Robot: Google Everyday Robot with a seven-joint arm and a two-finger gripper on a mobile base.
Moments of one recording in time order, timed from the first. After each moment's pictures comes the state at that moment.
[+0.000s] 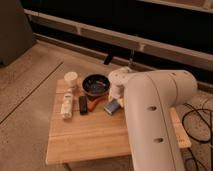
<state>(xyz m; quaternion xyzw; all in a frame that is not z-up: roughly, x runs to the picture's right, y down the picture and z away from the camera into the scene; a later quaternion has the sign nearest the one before) 0.071 0.068 0.948 -0.17 0.22 0.83 0.48</state>
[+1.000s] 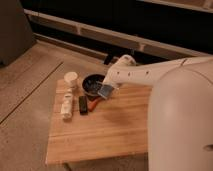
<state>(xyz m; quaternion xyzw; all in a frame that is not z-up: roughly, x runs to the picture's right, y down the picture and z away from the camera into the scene) 0.035 -0.024 0.845 -0.12 0.05 0.83 0.54</state>
